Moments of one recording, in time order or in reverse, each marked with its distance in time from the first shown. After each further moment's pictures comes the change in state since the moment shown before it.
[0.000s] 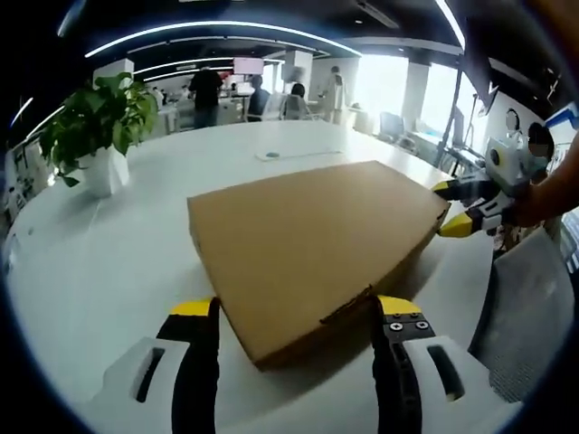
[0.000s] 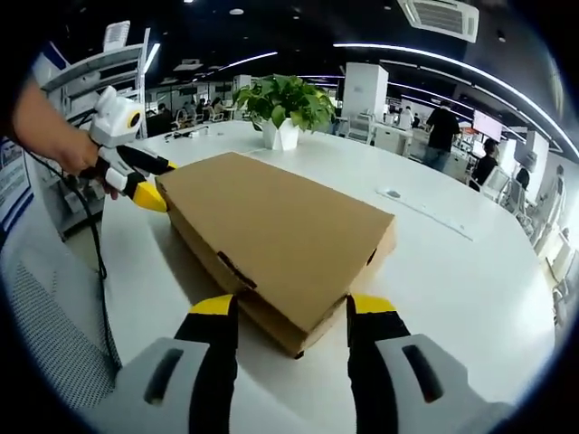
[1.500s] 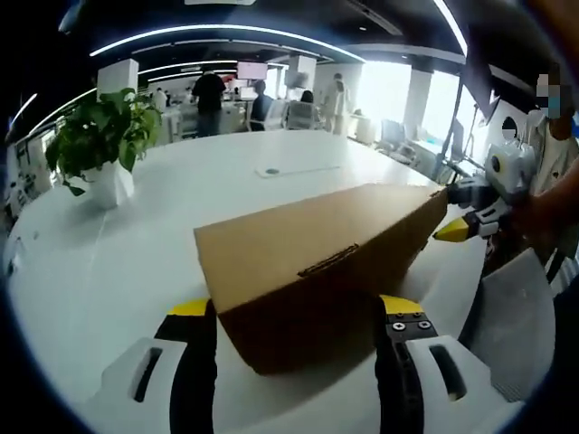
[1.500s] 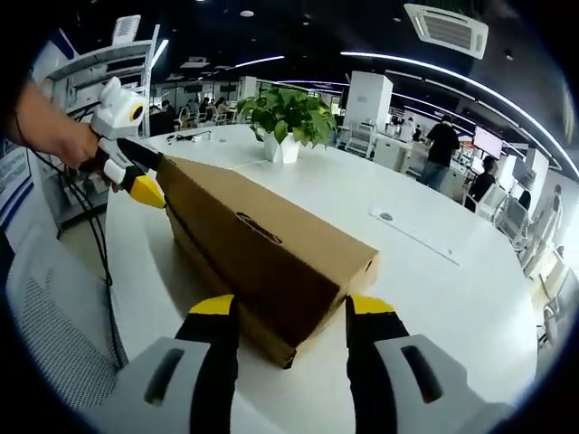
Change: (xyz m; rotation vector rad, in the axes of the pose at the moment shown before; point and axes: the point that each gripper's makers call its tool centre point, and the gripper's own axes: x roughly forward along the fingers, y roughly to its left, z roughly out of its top) left arm -0.028 -0.011 0.039 -0.001 -0.023 0.002; right arm -0.026 -0.006 0.046 -0.046 -0.041 -0.033
